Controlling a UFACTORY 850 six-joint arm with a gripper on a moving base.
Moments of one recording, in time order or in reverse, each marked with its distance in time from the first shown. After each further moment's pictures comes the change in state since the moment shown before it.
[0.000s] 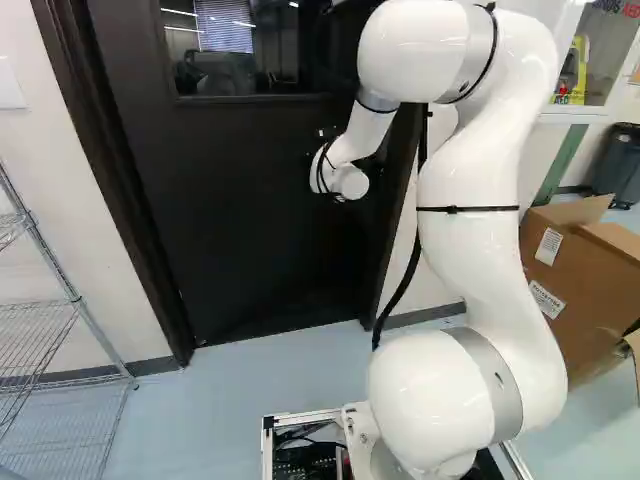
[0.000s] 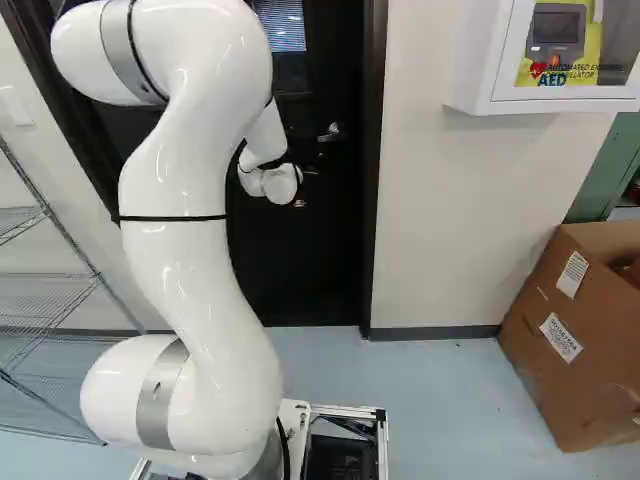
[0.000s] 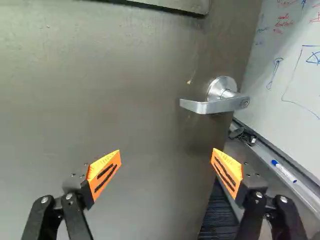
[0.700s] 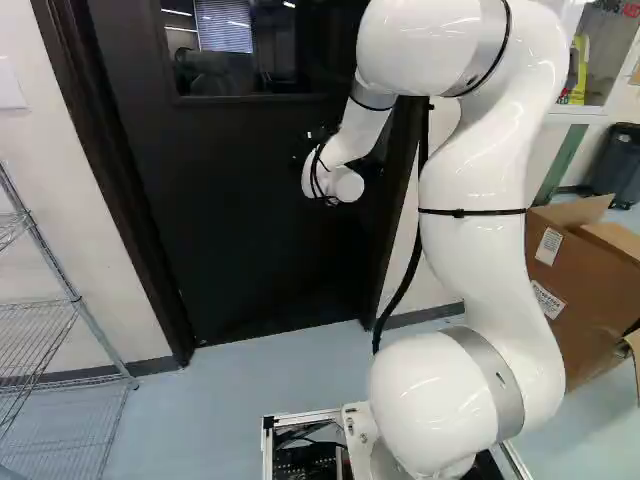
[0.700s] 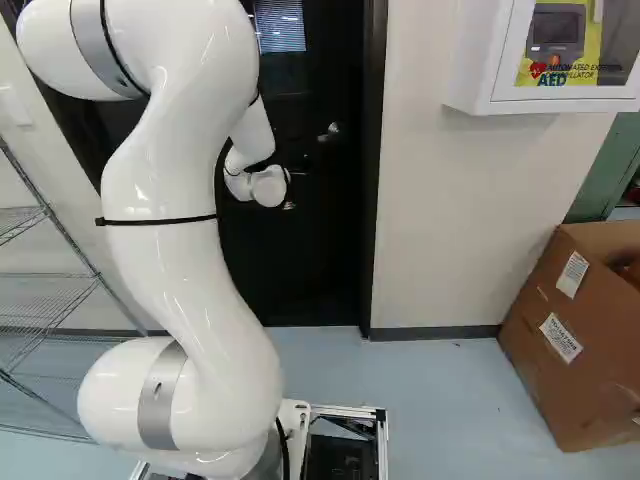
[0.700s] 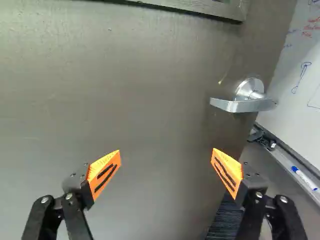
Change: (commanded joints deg) arm 3.1 1.1 1.4 -3.1 0.0 0.0
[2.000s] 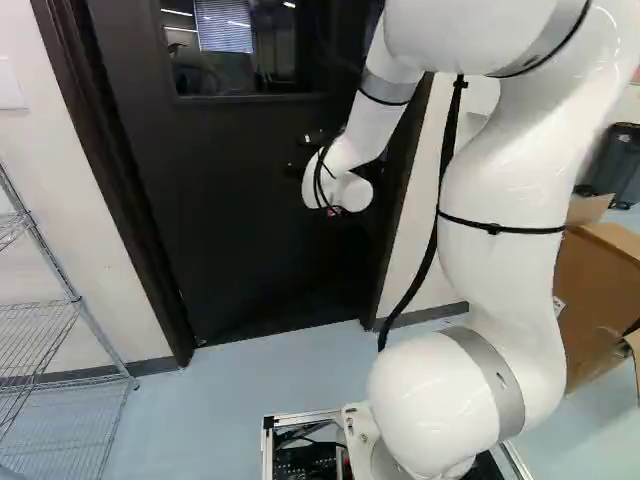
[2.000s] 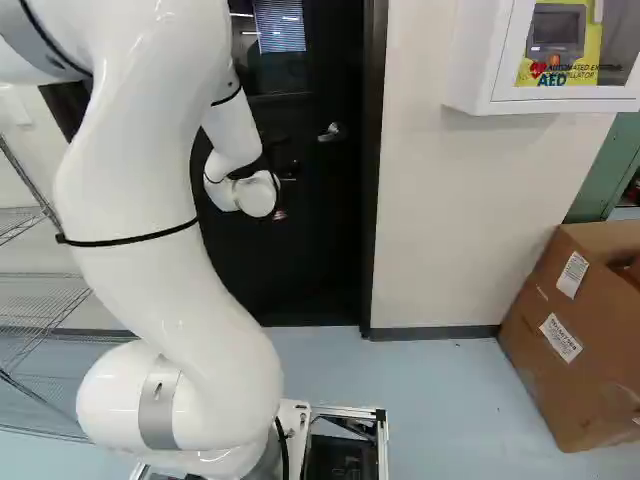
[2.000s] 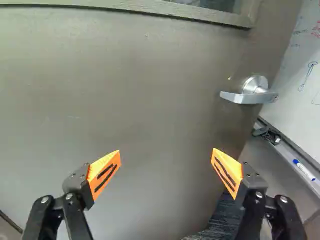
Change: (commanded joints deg) arm 1.6 11.2 13.5 -1.0 0.0 0.0
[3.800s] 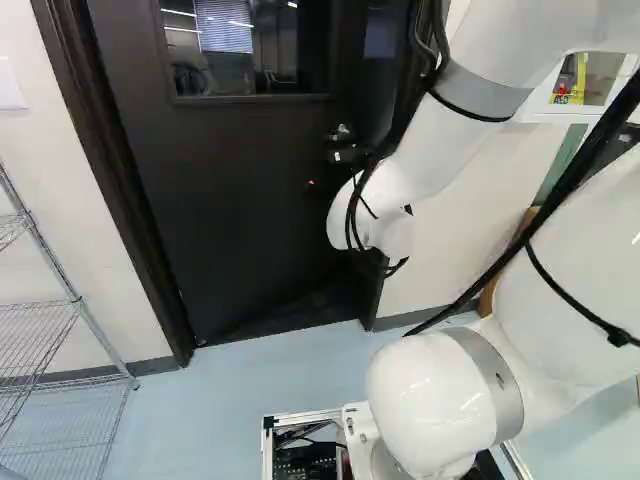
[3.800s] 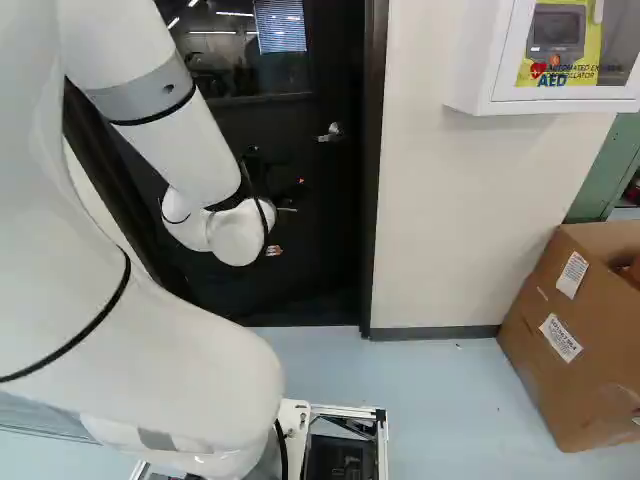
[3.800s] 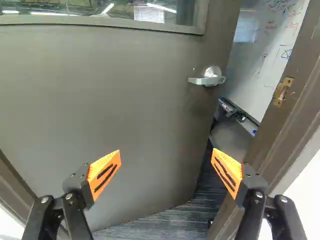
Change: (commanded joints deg) arm -2.9 24.1 24.9 2.7 0.0 0.0
